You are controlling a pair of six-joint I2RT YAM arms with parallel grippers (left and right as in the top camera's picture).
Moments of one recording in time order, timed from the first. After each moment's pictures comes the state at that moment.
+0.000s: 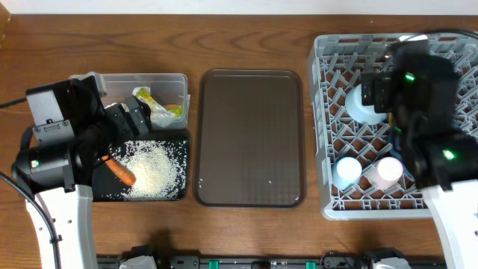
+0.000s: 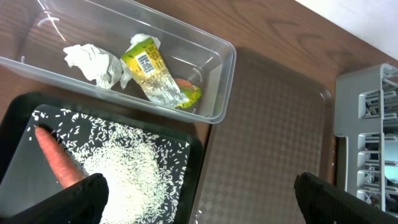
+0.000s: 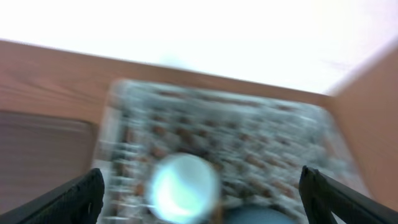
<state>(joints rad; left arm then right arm) 0.24 1.14 1.29 -1.06 0.30 -0.22 0.14 1.15 1.28 -0.63 0.19 -0.09</state>
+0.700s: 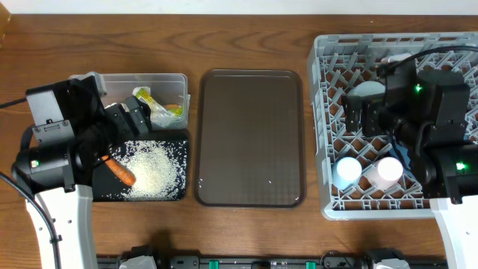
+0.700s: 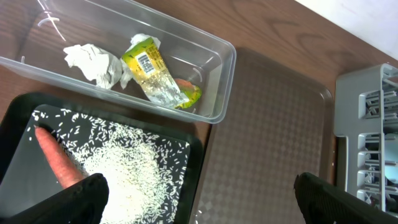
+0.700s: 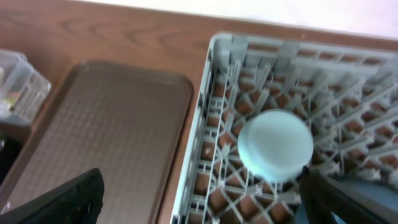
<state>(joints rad) 0.24 1.14 1.29 -1.06 0.30 -0.22 0.12 1.12 1.28 -0.86 -0.12 -0.01</state>
